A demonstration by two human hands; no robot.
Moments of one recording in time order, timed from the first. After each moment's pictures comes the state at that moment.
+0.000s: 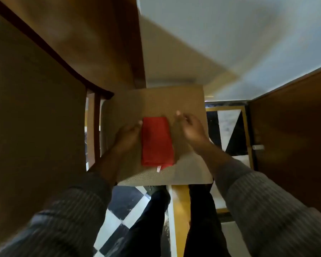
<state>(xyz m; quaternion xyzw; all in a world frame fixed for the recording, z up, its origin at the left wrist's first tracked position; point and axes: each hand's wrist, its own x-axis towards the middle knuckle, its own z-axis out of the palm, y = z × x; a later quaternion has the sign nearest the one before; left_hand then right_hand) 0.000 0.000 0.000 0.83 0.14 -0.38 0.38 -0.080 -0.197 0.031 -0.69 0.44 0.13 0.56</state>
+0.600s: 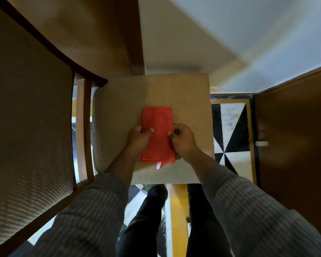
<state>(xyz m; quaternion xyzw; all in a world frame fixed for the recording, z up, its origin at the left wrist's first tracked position) -0.037 -0.029 -0.058 0.78 0.19 -0.39 0.46 -0.101 -0.168 -0.044 -0.72 0.43 0.15 0.53</state>
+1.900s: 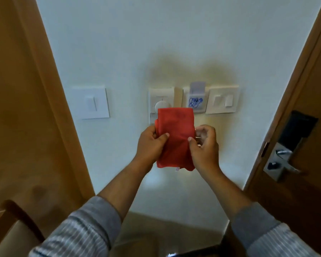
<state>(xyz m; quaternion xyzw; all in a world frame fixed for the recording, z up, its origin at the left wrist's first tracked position) 0.008 -0.309 0.491 0.70 -0.24 -0.06 0.67 -0.082 -0.438 0.468 -0.74 0.16 -0.48 0.45</state>
